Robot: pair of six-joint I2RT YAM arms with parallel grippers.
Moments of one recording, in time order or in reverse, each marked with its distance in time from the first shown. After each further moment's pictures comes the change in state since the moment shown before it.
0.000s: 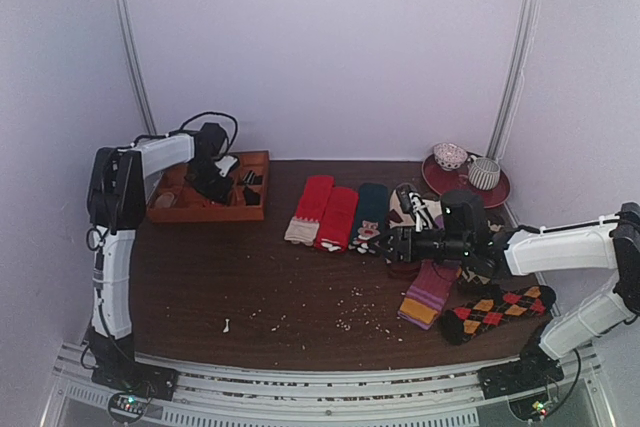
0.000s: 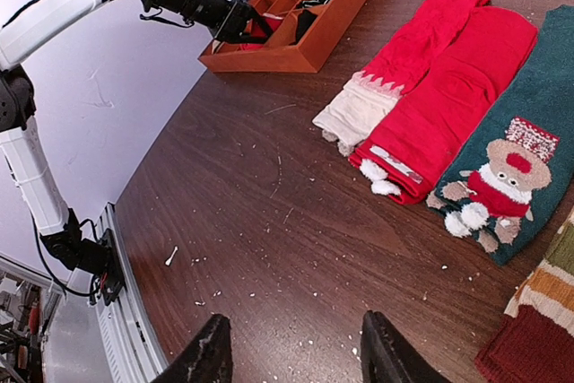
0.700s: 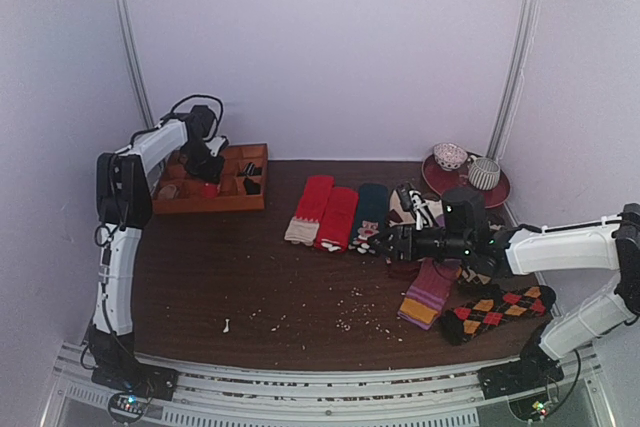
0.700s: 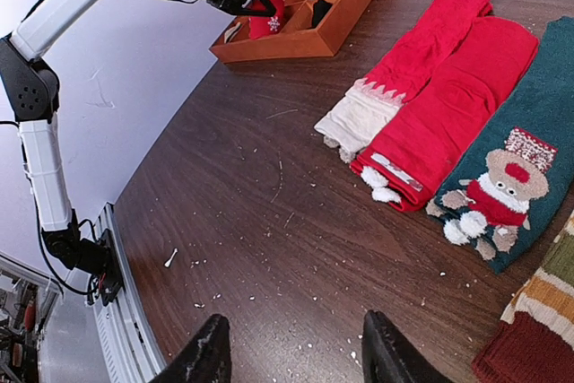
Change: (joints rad) left arm 0.069 0.139 0.359 -0.151 0.019 -0.040; right arm 0.000 -0.009 0.008 -0.010 0.004 -0.018
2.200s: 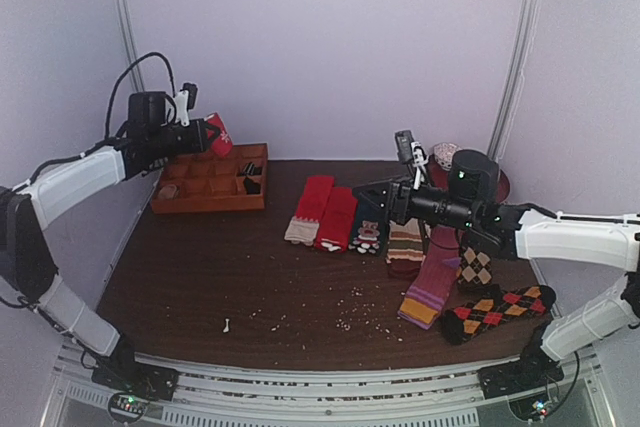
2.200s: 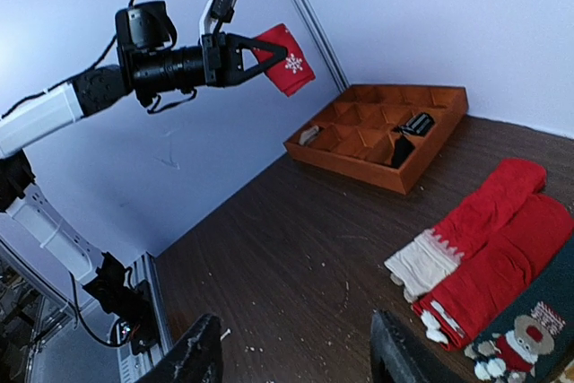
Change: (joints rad) left arm -0.088 -0.967 -1.077 0.954 0.230 -0.377; right arm 0.071 -0.051 0.196 0.090 0.036 -0.068
